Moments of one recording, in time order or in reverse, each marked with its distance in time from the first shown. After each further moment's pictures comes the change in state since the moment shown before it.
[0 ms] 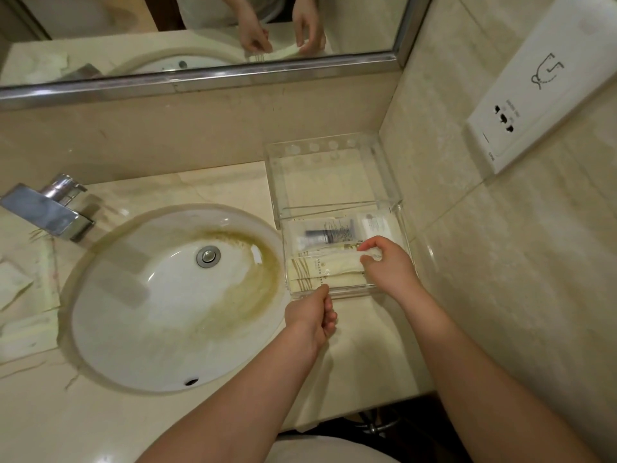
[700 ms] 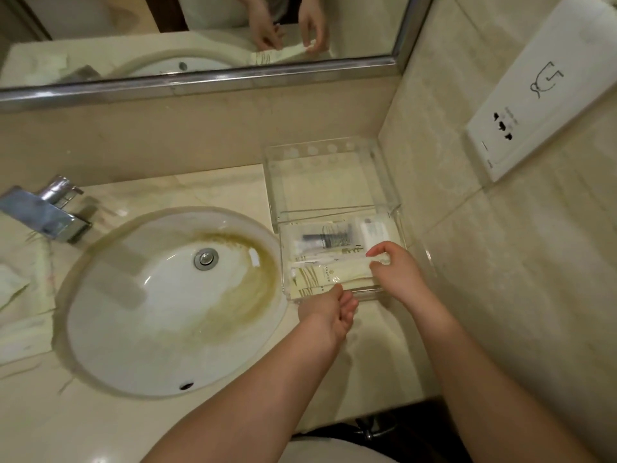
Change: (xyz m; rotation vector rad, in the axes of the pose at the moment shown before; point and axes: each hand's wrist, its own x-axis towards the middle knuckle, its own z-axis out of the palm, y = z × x) left_hand -0.004 0.003 0.037 -0.161 -0.050 -0.088; right_hand 0.002 0.003 -0.016 0.021 -0.021 0.057
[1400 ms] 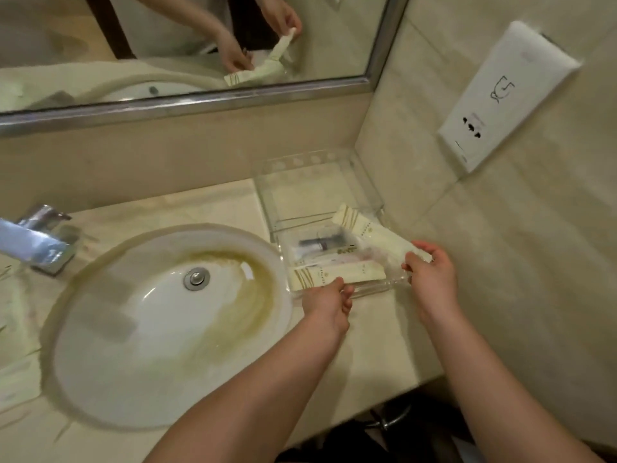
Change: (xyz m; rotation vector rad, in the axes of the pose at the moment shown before) left_hand -0.008 0.016 -0.018 0.000 -0.146 0.080; right_hand -0.062 -0.006 -0.010 0.674 0.525 0.138
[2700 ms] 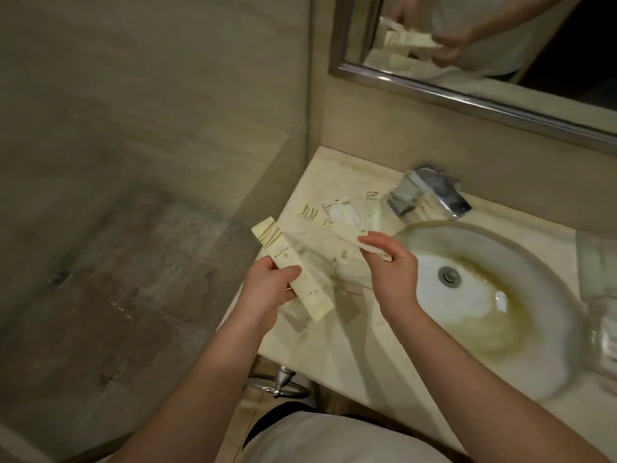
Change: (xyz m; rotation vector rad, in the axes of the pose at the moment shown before) left_hand -0.182 0.173 -0.558 -0.110 0.332 0.603; right_hand -0.433 0.050 0.361 -0.134 -0.912 -0.378
